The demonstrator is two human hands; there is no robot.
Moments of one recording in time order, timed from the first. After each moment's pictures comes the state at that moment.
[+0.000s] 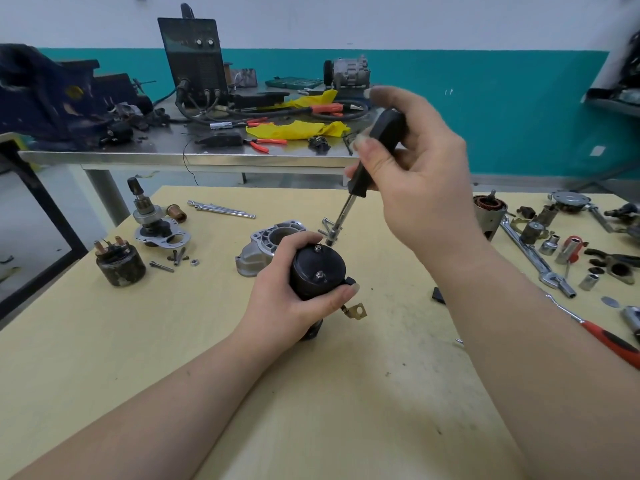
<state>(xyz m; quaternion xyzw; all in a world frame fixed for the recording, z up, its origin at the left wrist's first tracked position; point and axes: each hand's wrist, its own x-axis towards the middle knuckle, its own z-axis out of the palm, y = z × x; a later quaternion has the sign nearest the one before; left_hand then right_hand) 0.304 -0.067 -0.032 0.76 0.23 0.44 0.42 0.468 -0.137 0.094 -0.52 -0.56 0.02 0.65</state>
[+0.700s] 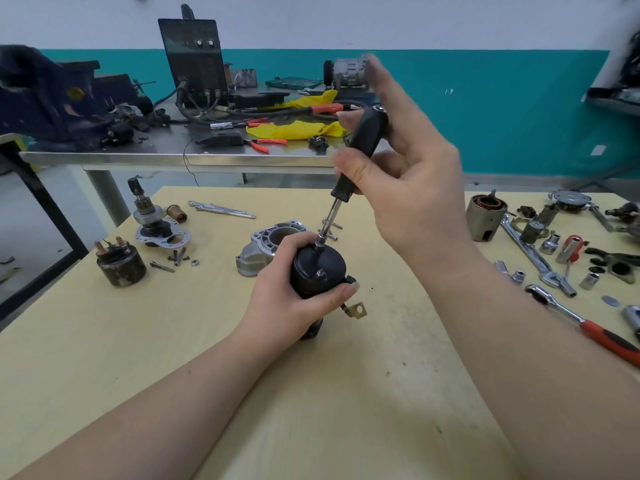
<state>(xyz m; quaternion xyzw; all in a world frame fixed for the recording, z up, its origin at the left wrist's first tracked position) 0.307 -0.065 -0.032 0.76 0.22 0.45 0.42 0.457 -0.135 0.088 -0.46 -0.58 0.05 0.68</state>
